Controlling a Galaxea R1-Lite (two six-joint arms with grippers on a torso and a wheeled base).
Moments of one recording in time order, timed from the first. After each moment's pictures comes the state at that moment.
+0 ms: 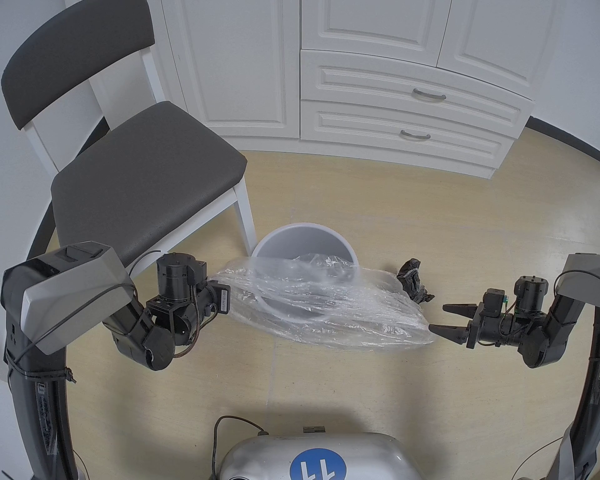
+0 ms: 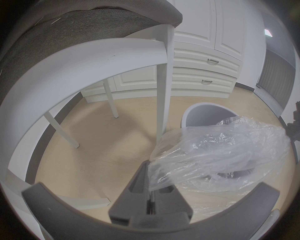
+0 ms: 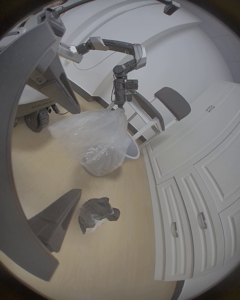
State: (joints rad) left arm -0.33 2.30 -0.94 -1.06 0.22 0.03; right arm -0.08 2.27 -0.64 -1.26 0.94 -0.11
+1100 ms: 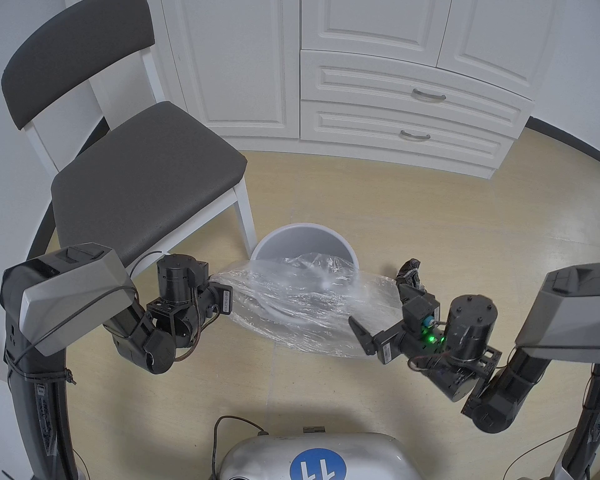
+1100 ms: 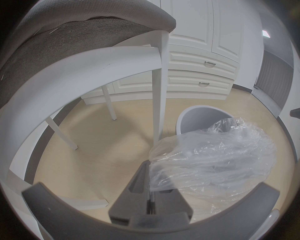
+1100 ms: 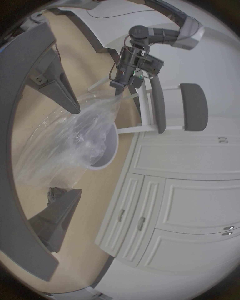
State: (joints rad) left arm -0.34 2.29 -0.92 -1.10 0.22 0.03; right arm 0.62 2.10 -0.50 -1.51 -0.22 -0.25
